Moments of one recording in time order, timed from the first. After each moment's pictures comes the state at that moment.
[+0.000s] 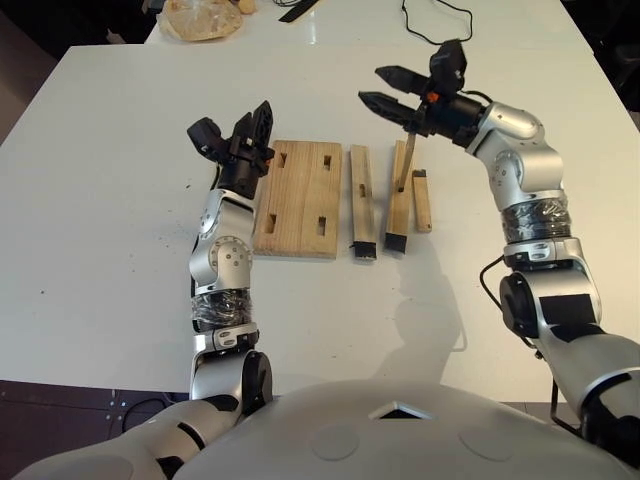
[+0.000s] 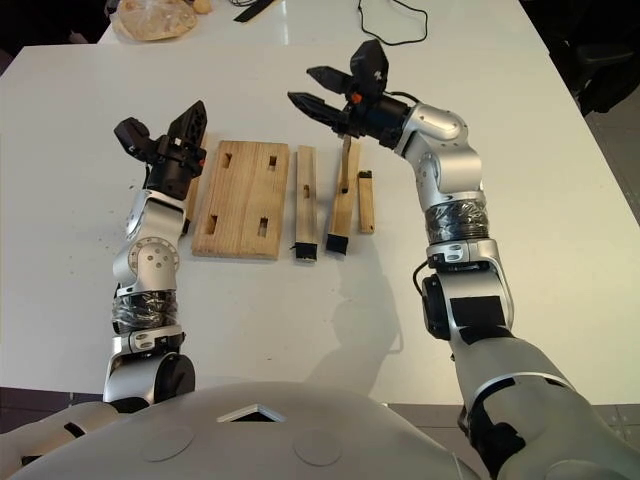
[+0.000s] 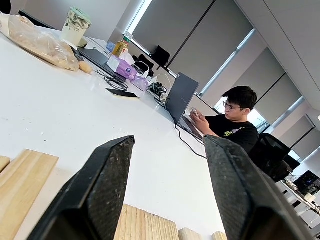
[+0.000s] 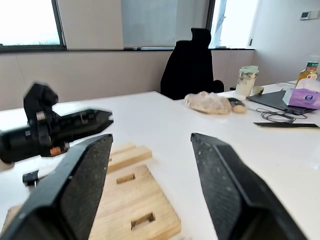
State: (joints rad) left arm -0.27 -0.01 0.25 0.05 -0.65 0.22 -0.20; right arm -0.75 -0.28 -0.01 0.43 0.35 0.25 0.96
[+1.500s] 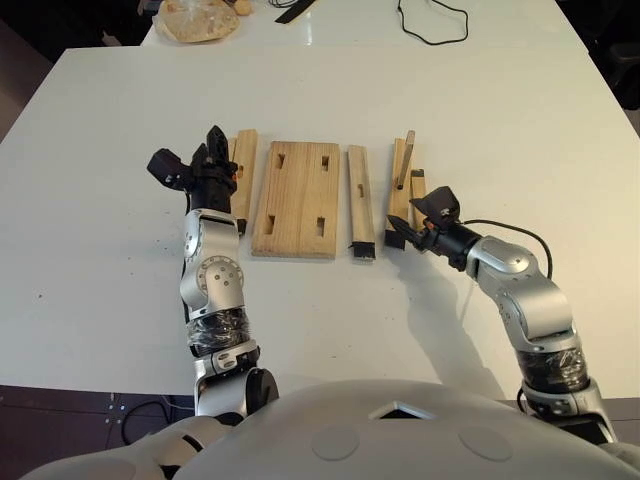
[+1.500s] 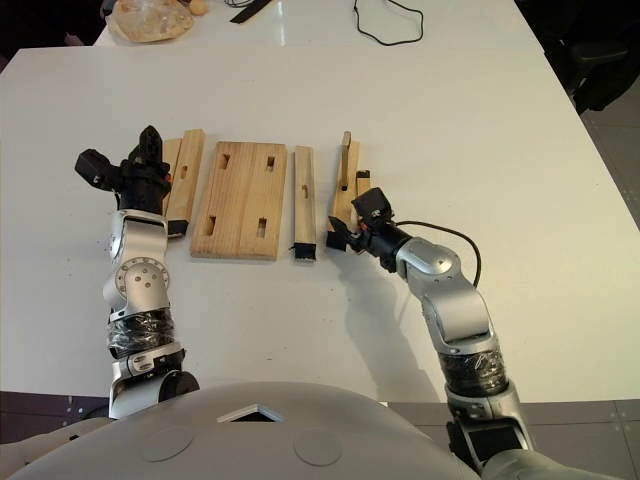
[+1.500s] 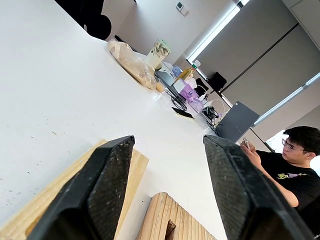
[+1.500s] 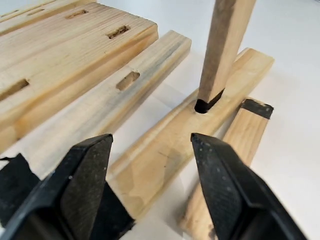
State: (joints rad) left arm -0.17 -0.08 0.35 -0.10 -0.67 0.20 0.09; right arm 0.02 -0.30 0.17 -0.43 0.14 0.76 0.40
